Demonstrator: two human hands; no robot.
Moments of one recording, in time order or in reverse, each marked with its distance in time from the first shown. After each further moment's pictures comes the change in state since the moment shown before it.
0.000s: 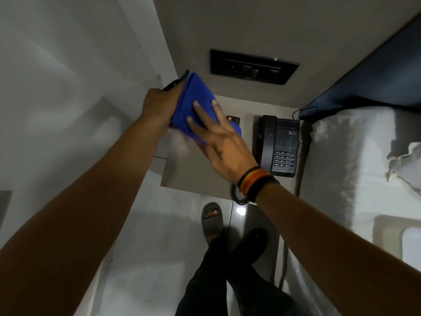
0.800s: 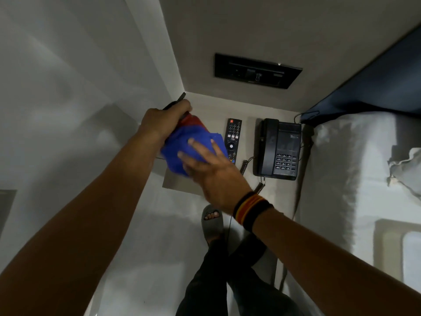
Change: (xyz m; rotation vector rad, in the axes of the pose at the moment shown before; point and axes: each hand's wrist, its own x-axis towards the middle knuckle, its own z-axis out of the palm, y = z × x) left_hand -0.020 -0.021 -0.017 0.026 -0.064 -0.163; right_hand -0.030 -0.020 0.035 -0.416 -0.222 -0.202
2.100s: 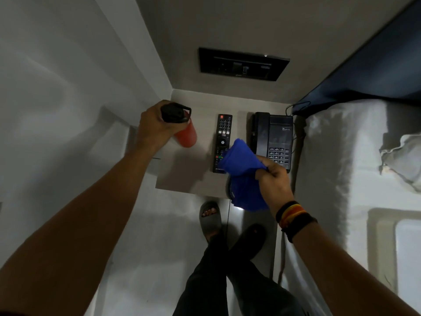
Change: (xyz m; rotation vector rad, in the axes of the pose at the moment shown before) left_hand 0.032 -0.031 0.016 0.285 -0.045 0.517; right_hand -0.085 0.053 -0.002 1.228 0.381 1.132
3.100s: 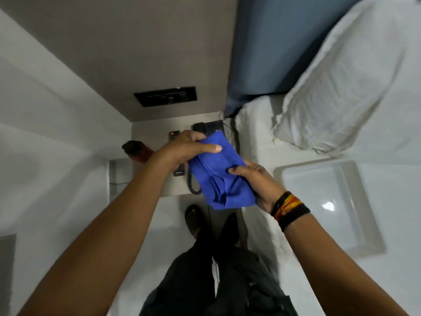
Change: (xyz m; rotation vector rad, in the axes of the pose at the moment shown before) left_hand -0.156 0.235 0.106 0.077 -0.684 -0.118; right_hand -0.139 -0.049 -0.164 0.578 -0.237 0.129
